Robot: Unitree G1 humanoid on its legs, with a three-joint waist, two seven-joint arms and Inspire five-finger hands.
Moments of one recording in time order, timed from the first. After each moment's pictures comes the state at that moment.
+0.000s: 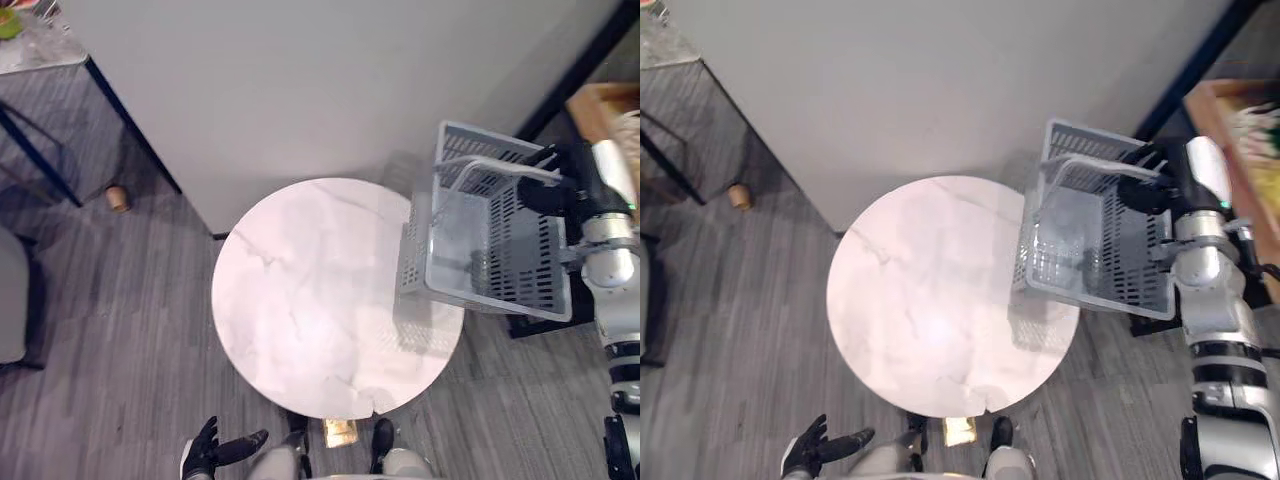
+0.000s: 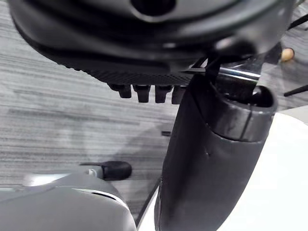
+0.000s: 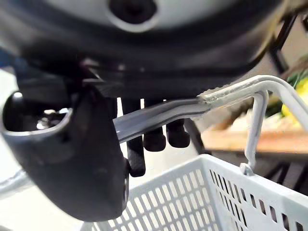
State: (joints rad) left arm 0.20 0.13 0.17 0.93 -0.13 -0.19 0.06; right arm -0.41 -0.76 -0.28 0.34 -0.28 -0.10 -0.12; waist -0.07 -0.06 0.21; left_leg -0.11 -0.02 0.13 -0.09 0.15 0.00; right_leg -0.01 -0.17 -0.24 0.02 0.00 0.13
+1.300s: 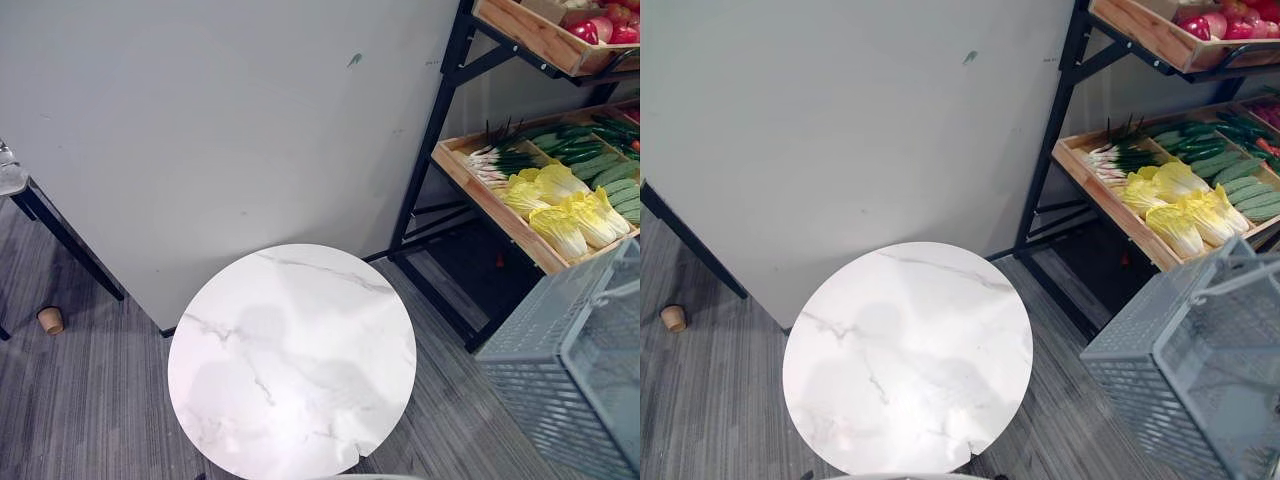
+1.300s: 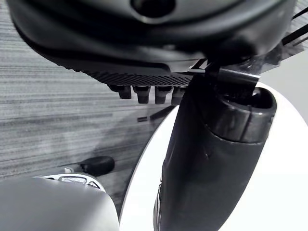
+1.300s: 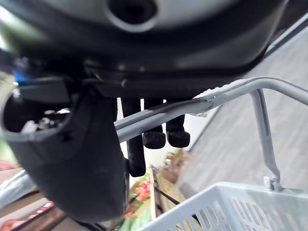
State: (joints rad) left arm 0.28 0.11 0.22 1.01 -0.08 -0.14 0.05; right arm 0.11 -0.47 -0.85 0.43 -0.11 -0.03 -0.32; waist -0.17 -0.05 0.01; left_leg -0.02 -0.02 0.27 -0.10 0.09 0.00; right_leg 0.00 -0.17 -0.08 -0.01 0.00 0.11
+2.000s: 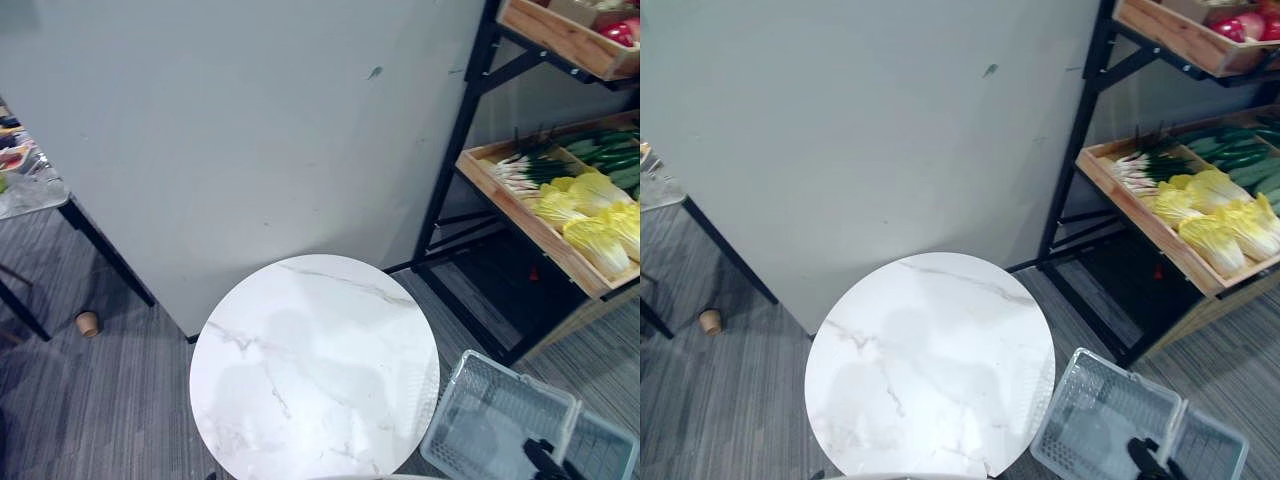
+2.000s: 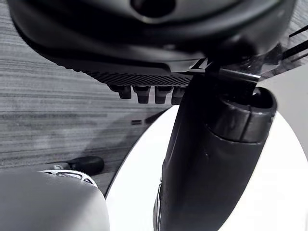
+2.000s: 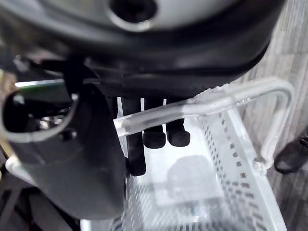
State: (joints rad) left arm 0.25 0.09 0.22 1.04 -0.09 -0.14 0.04; right arm 0.14 -0.07 -0.65 0.82 0.32 -0.03 -0.15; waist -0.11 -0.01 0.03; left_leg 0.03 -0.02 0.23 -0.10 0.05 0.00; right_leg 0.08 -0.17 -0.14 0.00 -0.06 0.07
